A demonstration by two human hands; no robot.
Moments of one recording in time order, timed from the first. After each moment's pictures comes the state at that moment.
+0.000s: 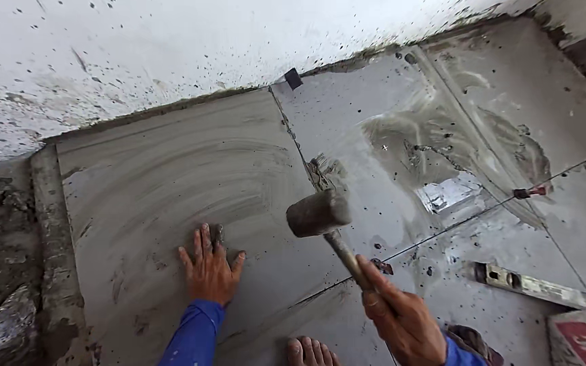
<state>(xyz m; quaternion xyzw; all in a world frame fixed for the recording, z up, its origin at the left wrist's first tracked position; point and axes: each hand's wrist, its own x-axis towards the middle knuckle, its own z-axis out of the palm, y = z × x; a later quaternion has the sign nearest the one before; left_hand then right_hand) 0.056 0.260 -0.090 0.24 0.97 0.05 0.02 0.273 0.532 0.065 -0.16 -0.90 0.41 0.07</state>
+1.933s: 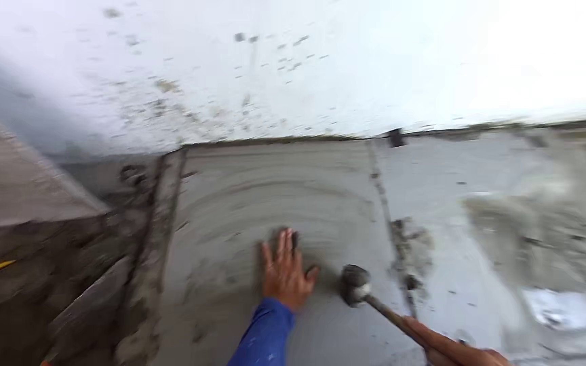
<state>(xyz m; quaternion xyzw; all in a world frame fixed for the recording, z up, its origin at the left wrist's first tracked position) 0.011 0.309 -0.079 0.22 0.97 0.13 -0.02 0.178 0.568 0.116 -0.09 -0.90 0.25 -0.36</state>
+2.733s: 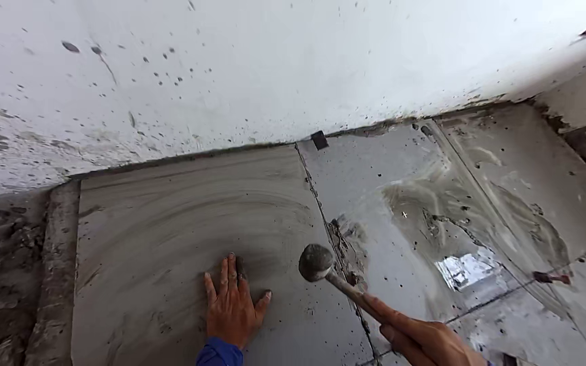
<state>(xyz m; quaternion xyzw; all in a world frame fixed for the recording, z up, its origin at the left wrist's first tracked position) 0.020 0.308 -0.091 0.24 0.97 0.07 -0.01 0.179 0.604 0.115 -0.12 -0.92 0.31 -0.21</state>
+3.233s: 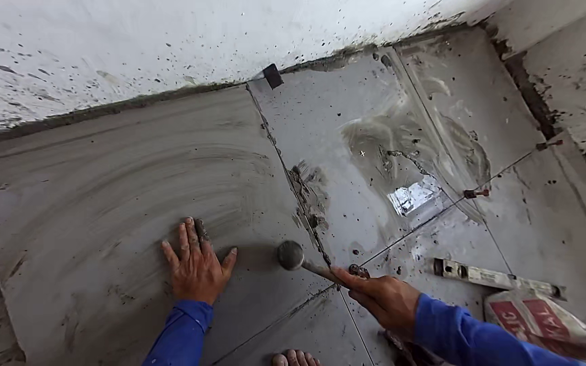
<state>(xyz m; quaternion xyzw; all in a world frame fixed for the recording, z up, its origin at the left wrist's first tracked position) 0.025 0.303 -0.091 0.25 0.96 0.08 0.00 0.253 0.612 0.086 -0.11 -0.90 0.27 -0.31</state>
